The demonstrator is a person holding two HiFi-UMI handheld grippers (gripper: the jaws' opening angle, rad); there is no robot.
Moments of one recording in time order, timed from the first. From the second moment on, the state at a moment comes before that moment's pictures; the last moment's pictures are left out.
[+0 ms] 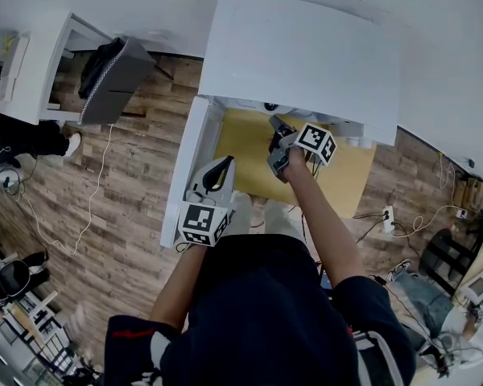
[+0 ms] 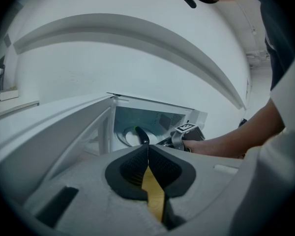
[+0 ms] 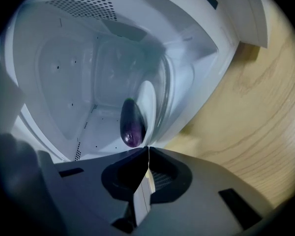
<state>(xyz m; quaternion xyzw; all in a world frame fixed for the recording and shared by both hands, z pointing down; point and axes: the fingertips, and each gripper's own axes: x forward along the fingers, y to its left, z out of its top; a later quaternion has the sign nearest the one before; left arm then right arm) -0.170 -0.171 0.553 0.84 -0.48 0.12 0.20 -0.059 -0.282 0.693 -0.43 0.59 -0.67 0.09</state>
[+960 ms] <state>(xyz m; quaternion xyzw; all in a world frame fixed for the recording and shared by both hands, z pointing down) -0.170 -0.179 0.551 0.85 -0.48 0.12 0.20 -0.057 -0.288 0.691 -0.42 0.59 -0.68 0.09</state>
